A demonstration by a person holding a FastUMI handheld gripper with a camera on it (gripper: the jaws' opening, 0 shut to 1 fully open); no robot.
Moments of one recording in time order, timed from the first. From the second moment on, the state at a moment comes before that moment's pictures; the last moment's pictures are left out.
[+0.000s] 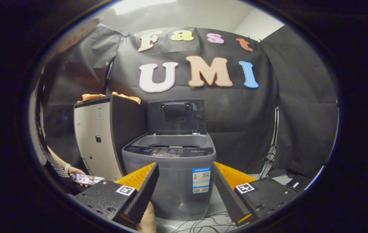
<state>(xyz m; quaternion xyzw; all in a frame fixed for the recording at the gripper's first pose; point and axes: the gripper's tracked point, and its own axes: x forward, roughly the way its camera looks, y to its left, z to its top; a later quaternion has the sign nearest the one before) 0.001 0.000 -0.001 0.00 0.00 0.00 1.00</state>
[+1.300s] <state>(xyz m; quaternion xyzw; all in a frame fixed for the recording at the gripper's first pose) 0.192 0.185 0.216 0.08 -0.04 0.08 0.99</state>
